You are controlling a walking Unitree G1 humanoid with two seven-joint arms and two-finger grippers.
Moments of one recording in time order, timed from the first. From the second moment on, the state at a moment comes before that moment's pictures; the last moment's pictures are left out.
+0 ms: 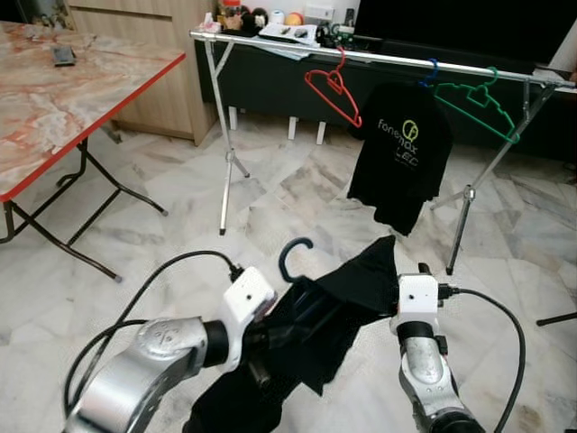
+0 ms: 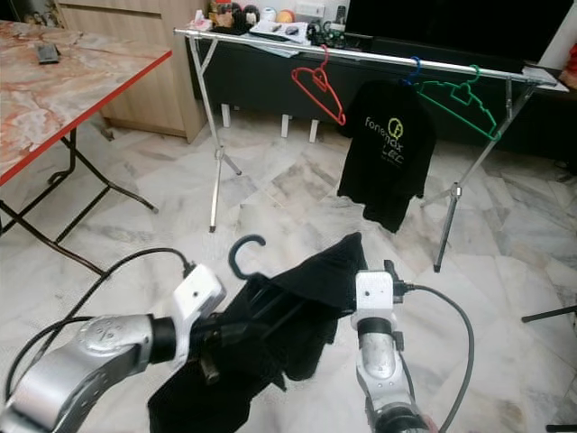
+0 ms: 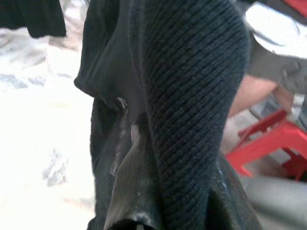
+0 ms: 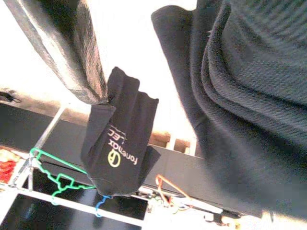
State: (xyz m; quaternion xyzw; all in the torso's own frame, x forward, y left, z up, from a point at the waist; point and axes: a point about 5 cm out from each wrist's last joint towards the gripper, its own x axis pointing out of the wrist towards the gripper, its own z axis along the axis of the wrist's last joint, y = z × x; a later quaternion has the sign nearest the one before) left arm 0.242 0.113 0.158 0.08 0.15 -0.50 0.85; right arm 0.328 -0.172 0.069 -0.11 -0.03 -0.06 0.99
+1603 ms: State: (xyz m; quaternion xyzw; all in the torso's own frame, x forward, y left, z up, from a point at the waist) left arm 0.203 0.170 0.171 0.31 0.13 -0.56 0.75; right arm 0.327 -0.166 0.055 -0.18 0.03 0.05 0.98
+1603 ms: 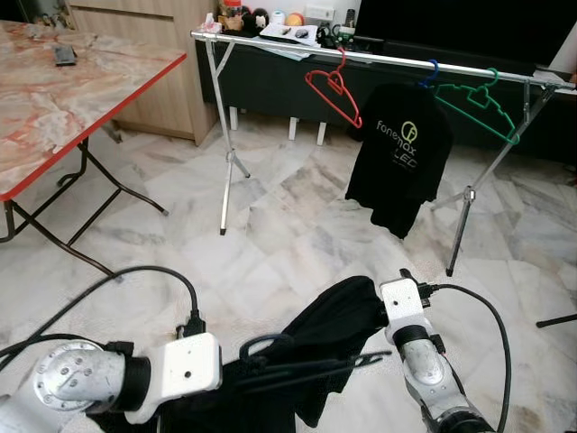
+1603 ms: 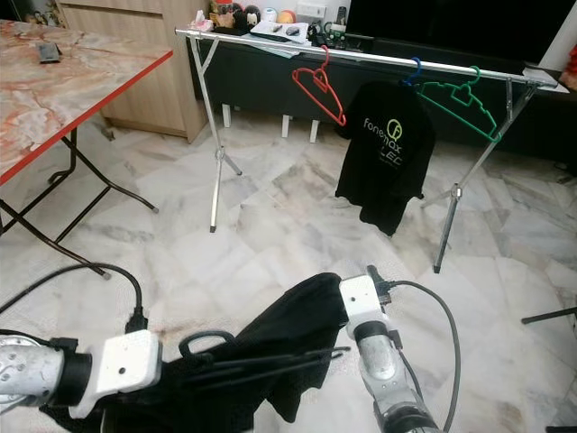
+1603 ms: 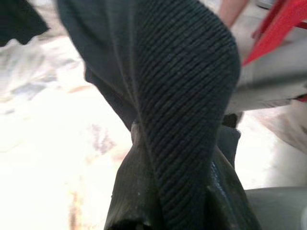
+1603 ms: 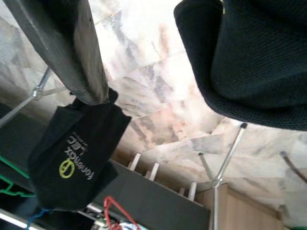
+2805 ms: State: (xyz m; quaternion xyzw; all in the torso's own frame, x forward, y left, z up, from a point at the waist) left arm 0.196 0.171 0.144 0.40 0.13 -0.61 0.67; right arm 0.279 -0.134 -0.012 -0.15 0.33 0.39 0.84
